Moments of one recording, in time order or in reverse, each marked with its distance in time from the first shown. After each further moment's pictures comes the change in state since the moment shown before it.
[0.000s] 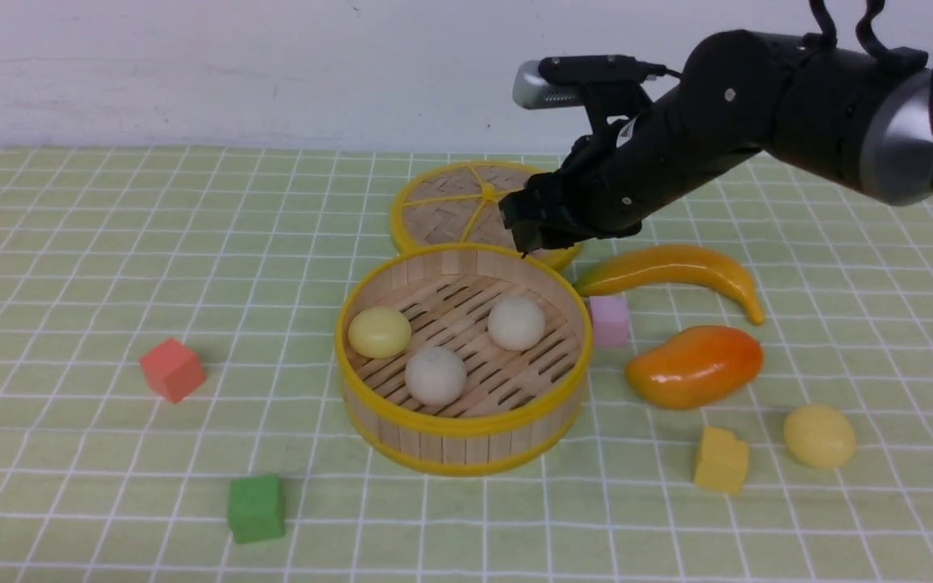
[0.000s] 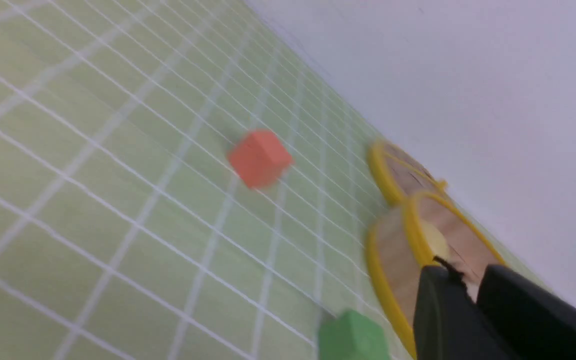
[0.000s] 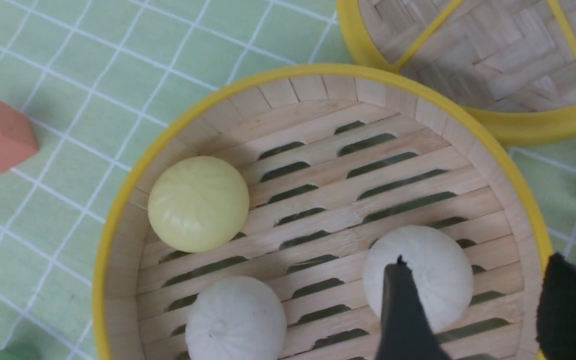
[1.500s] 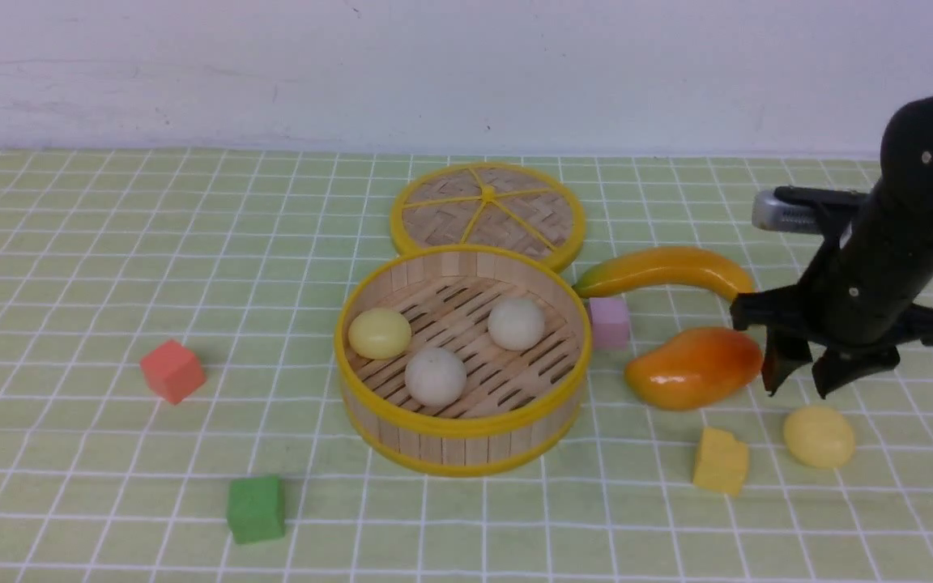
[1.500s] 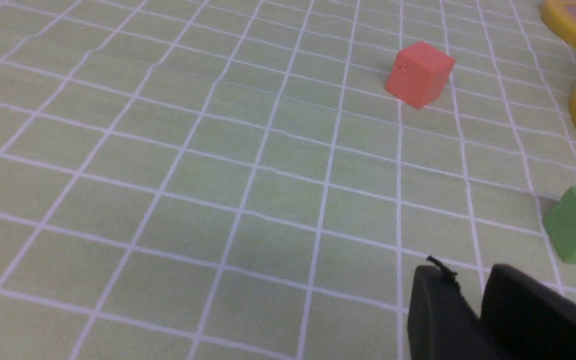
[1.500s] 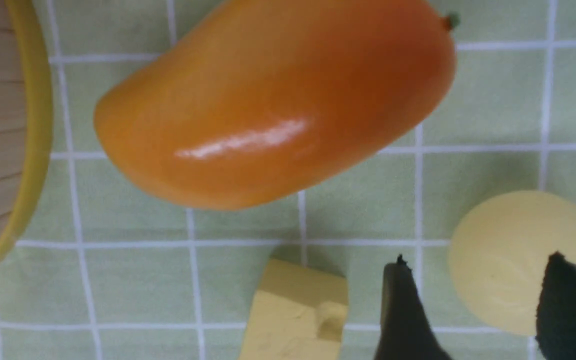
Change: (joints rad) right arm -0.283 -0.137 0.361 -0.185 0.242 0.275; left arm 0.023 0.000 0.008 0.154 0.228 0.425
